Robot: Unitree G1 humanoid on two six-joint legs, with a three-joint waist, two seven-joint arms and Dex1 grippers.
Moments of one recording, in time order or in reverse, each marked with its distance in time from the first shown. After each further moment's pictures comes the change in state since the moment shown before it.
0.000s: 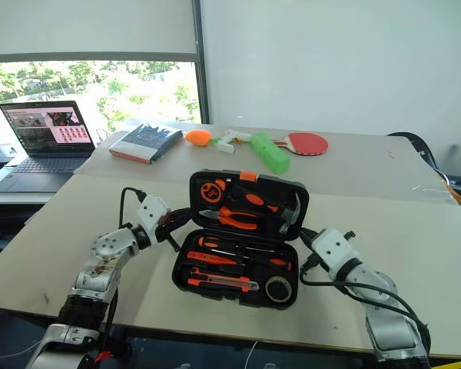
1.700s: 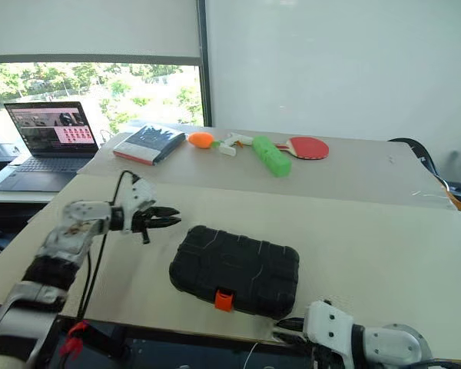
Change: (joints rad) left arm -0.336 0.225 -0.155 0.337 -0.037 0.100 -0.408; right arm 0.416 -0.333 0.090 -0.502 0.296 0.266 0.374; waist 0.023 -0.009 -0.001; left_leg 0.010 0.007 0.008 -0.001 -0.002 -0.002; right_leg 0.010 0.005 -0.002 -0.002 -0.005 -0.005
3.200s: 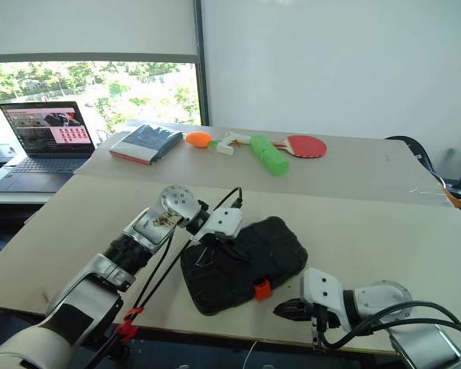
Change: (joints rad) left arm -0.184 -0.268 -0.348 -0.135 0.120 -0.042 -0.345; right arm -0.330 -0.002 0.053 0.168 0.076 0.145 0.219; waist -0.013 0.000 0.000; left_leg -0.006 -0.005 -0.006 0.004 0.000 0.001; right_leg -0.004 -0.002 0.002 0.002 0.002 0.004
